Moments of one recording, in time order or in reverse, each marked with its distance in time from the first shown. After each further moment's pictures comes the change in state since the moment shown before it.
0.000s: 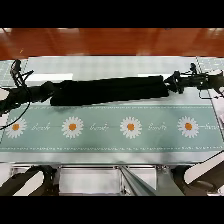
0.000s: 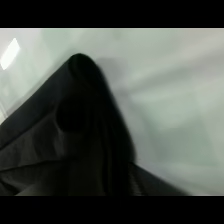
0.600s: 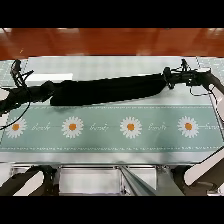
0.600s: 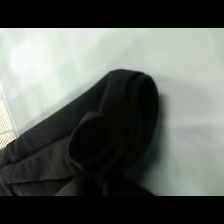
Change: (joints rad) left arm -0.003 0.001 -0.002 -0.015 0.003 -0.003; right arm 0.105 -0.010 0.027 0.106 -0.082 -0.038
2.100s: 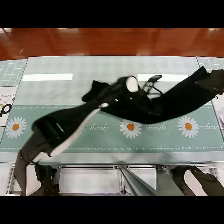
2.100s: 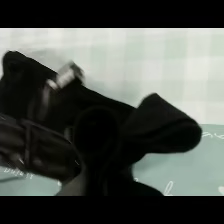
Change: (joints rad) left arm -1.021 -1.014 1.164 -0.024 -0.323 -0.110; right arm -0.032 1.117 -0.312 -0.493 0.325 0.145
